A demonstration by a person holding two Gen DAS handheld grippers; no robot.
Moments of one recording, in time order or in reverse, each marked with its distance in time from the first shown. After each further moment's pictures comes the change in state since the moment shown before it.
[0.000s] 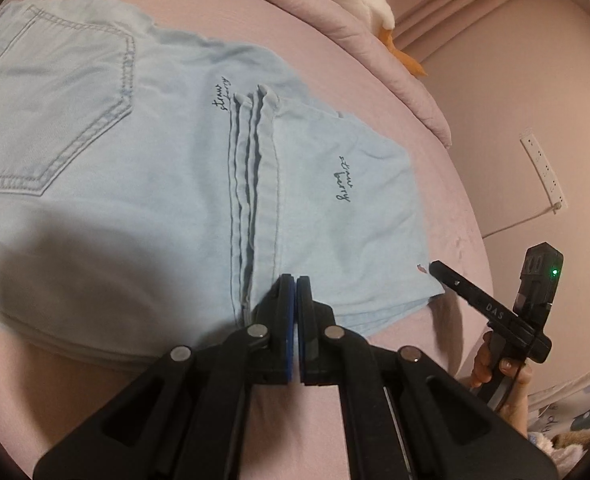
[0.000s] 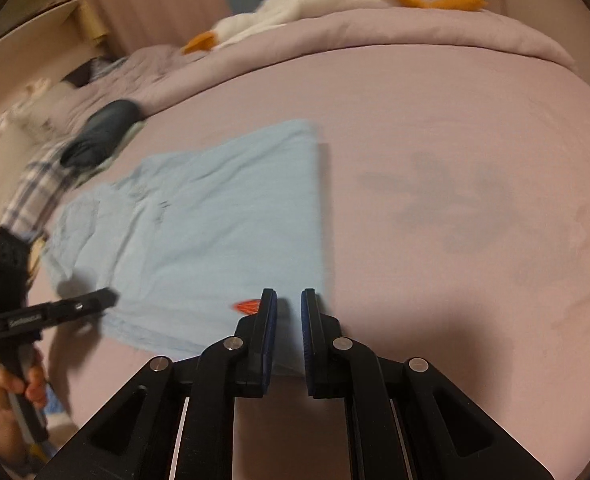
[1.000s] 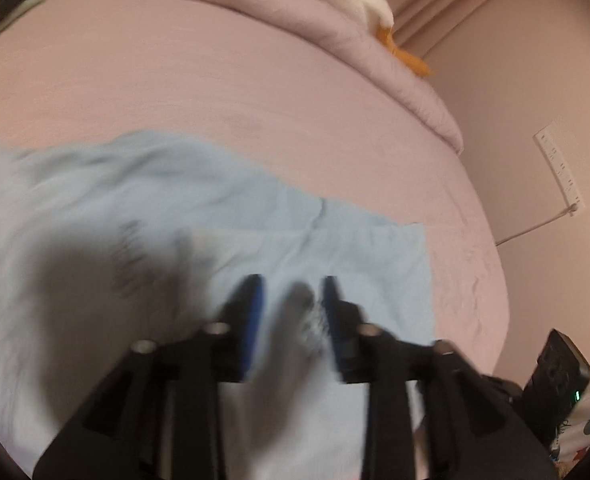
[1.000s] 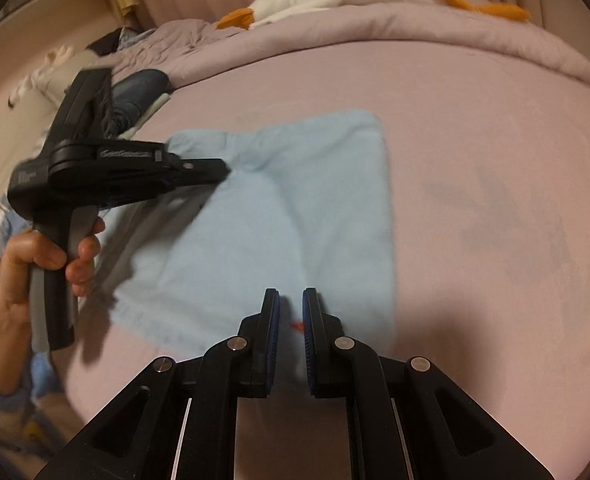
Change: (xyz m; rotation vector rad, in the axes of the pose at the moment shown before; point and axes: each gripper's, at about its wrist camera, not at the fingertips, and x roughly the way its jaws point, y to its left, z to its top) left arm 0.046 -0.014 0.087 0.065 -0.018 0.039; right arm -0.008 0.021 -0.009 -0.118 0.051 0.144
